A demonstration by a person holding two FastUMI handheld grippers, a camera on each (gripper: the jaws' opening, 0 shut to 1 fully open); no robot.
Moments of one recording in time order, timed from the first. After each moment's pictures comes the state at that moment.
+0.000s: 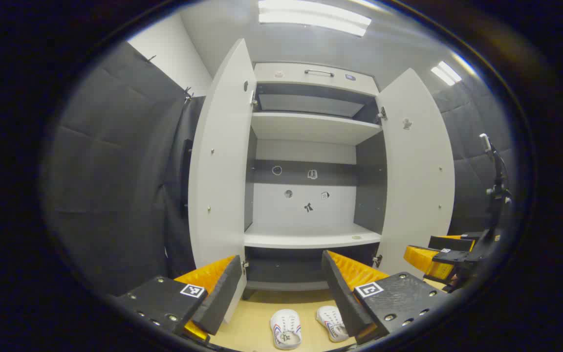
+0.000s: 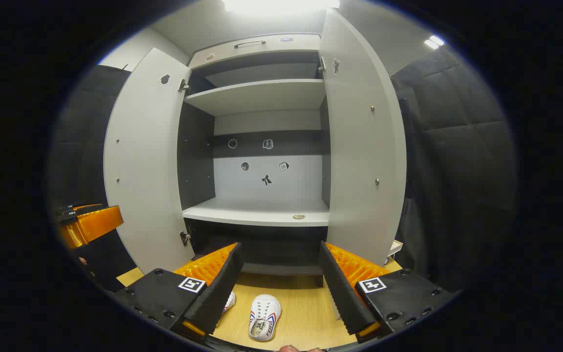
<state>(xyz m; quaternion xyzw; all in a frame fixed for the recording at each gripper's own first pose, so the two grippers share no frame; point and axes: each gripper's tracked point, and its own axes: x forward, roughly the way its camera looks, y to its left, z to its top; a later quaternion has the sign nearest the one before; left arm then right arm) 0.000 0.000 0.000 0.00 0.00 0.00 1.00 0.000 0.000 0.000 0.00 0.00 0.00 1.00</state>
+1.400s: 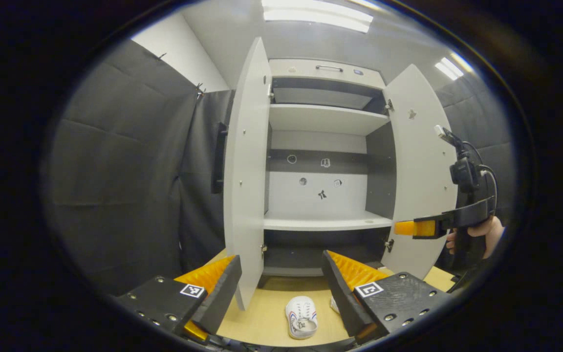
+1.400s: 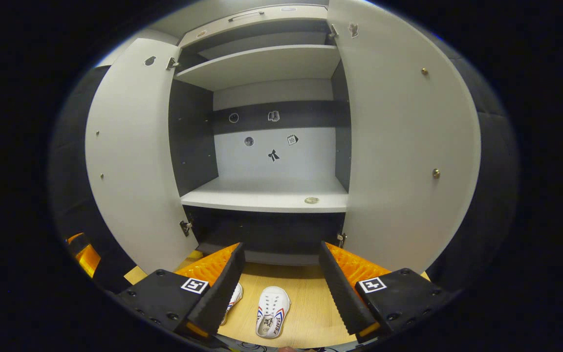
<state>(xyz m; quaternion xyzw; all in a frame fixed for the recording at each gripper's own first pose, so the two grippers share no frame) -0.043 0.040 -0.041 0.00 0.02 0.04 1.00 0.062 0.021 -0.021 0.01 0.11 0.04 0.99</state>
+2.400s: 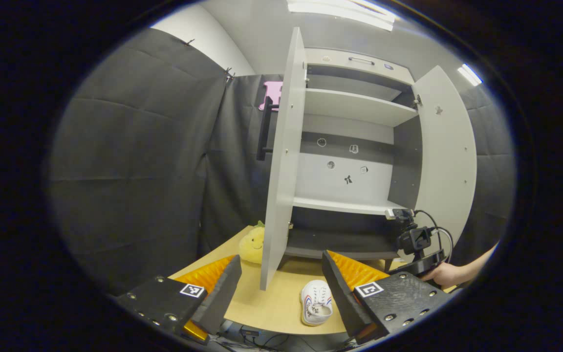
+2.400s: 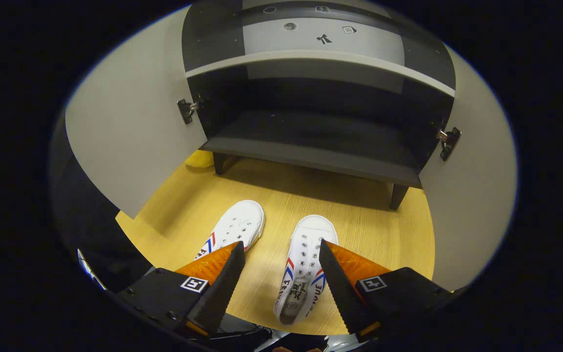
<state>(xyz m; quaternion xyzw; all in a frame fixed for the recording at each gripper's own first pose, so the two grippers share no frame) -0.074 0.084 -0.089 -0.03 0.07 0.11 0.99 0.106 0.098 -0.260 -0.05 0.37 0.12 0.92</state>
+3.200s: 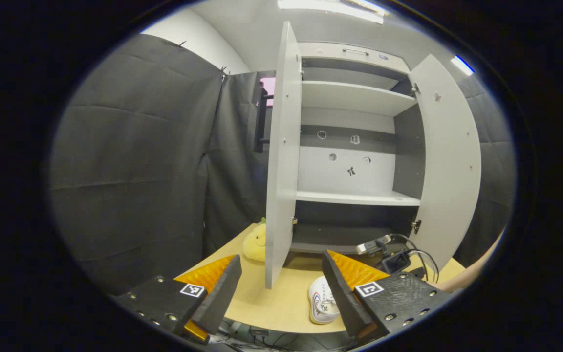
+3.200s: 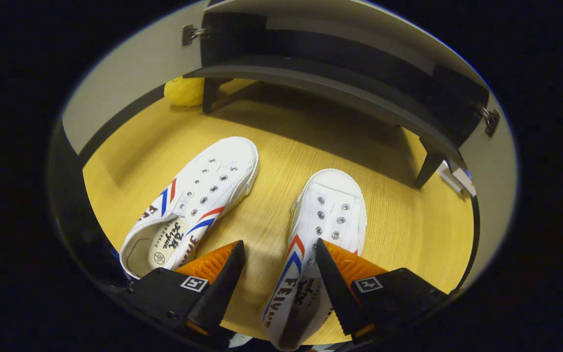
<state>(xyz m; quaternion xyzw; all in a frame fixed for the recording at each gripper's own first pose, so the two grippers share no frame) -0.067 0.086 -0.095 -0.01 0.07 0.11 0.99 0.109 0.095 -0.363 -0.18 0.43 0.10 0.88</state>
